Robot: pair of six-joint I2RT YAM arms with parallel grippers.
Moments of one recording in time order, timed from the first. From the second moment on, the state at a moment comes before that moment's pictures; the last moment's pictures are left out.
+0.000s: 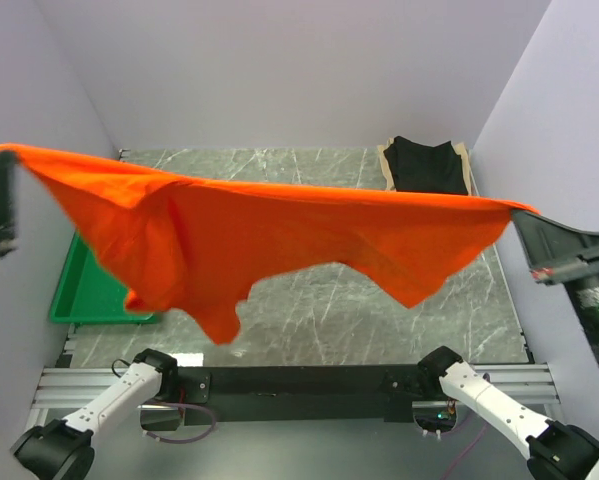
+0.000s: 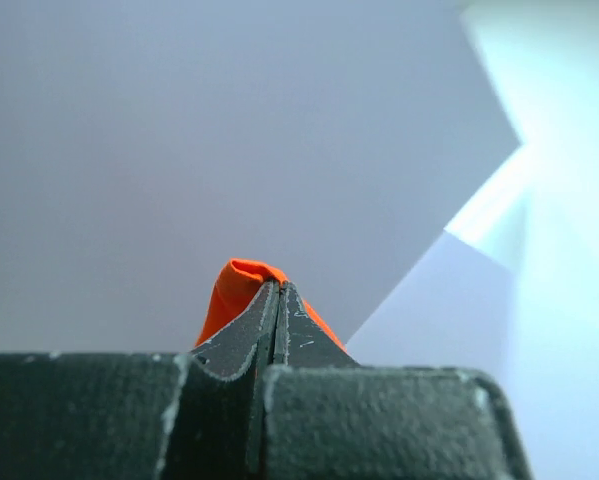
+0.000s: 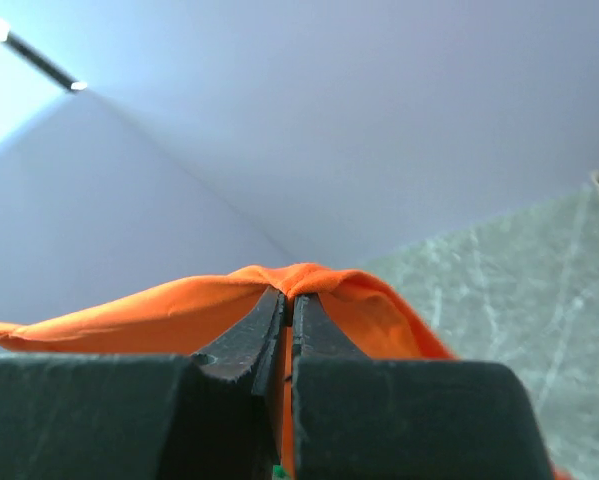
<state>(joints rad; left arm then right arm) -0.34 0.80 1.98 -0.63 -0.27 -0.69 0.54 0.67 1.76 -0.89 0.34 0.71</state>
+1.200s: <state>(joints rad) -0.22 2.30 1.92 -0.19 -0.06 -0.43 0.01 1.86 1.39 -0.48 0.10 0.57</state>
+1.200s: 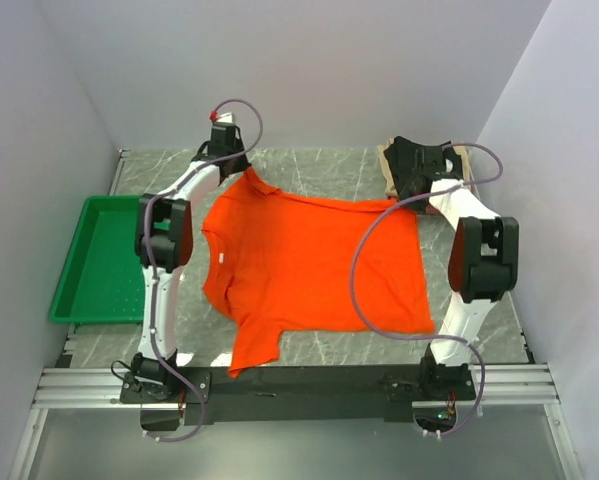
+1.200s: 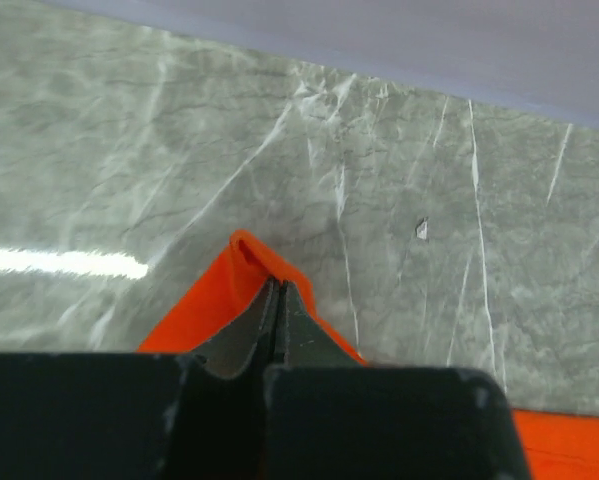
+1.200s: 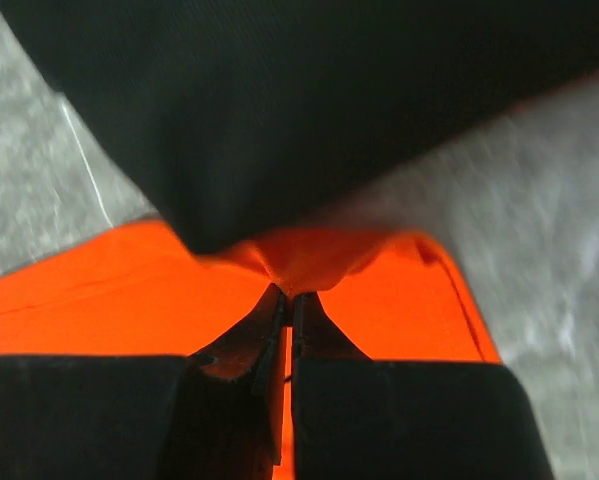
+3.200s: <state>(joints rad) -0.50 1.27 0.81 -0.68 -0.31 -1.12 0.01 1.72 1.16 -0.70 0.28 0.54</state>
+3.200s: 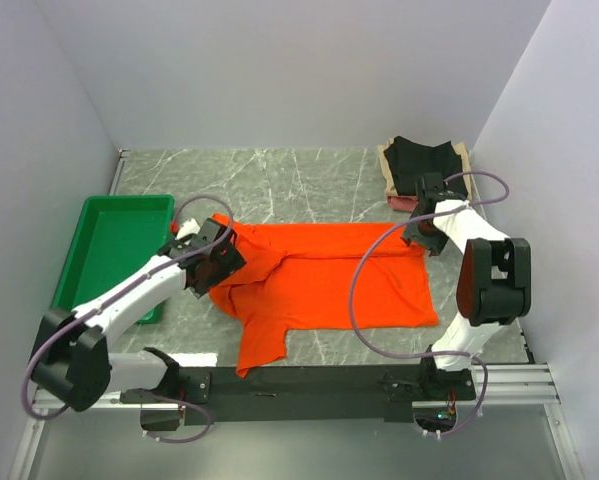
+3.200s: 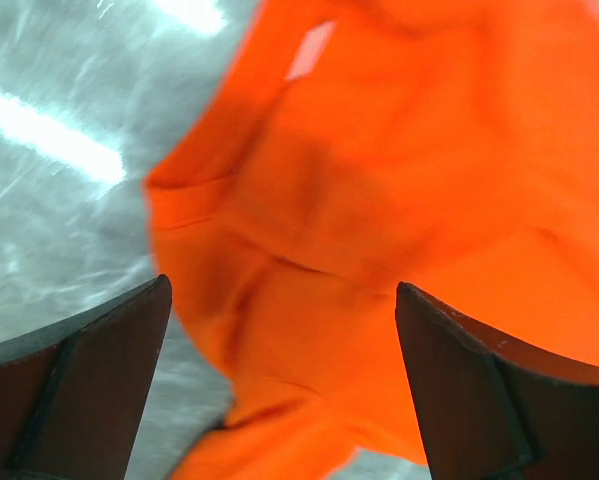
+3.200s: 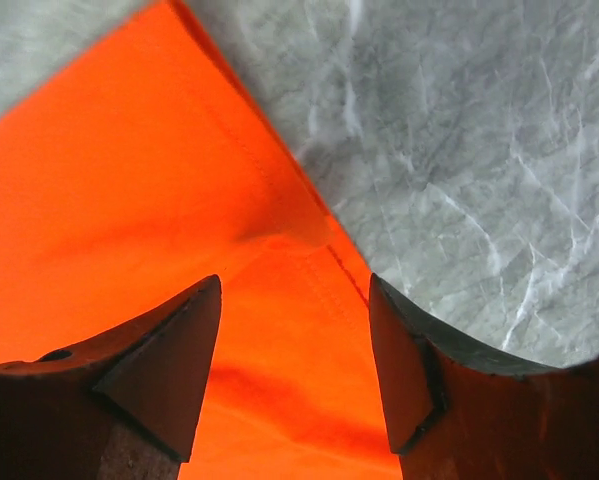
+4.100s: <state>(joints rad) -0.21 1.92 1.27 -0.33 -0.08 -0.90 0.06 1.94 1.32 -0.52 0.00 0.50</state>
